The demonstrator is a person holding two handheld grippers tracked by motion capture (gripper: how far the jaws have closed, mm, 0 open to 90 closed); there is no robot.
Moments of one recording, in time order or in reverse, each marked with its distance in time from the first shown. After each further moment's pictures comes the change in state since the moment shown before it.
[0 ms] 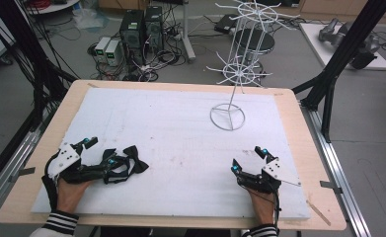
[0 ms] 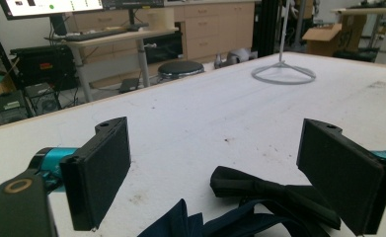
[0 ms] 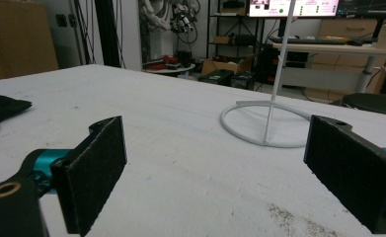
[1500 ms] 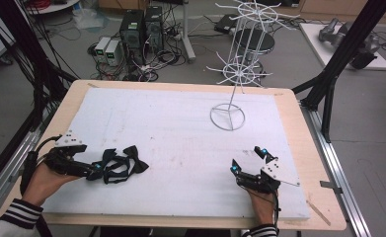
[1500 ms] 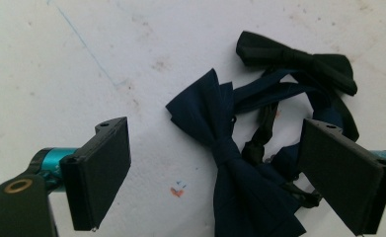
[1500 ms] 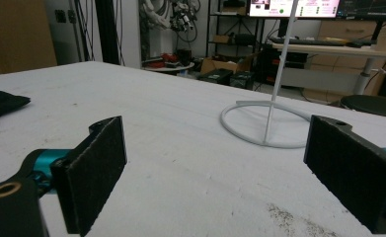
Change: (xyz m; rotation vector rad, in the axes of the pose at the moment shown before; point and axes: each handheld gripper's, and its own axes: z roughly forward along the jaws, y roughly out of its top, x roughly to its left) left arm 0.031 0.036 -0.001 0.679 -0.046 -0.021; right arm 0.002 0.000 0.001 0.005 -0.002 -0.017
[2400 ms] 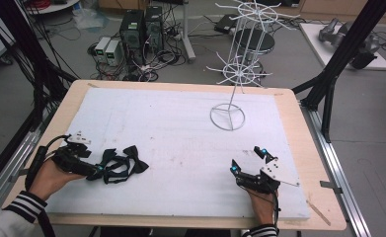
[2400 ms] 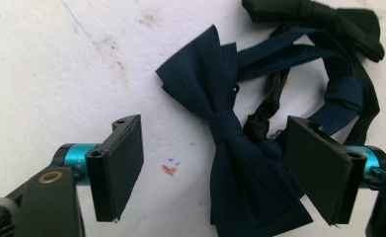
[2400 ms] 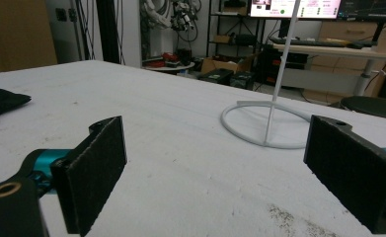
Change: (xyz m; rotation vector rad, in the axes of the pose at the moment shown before) left arm 0.000 0.006 0.015 0.178 -0.027 -0.033; right arm 0.001 0.000 0.000 -0.001 0.000 -0.007
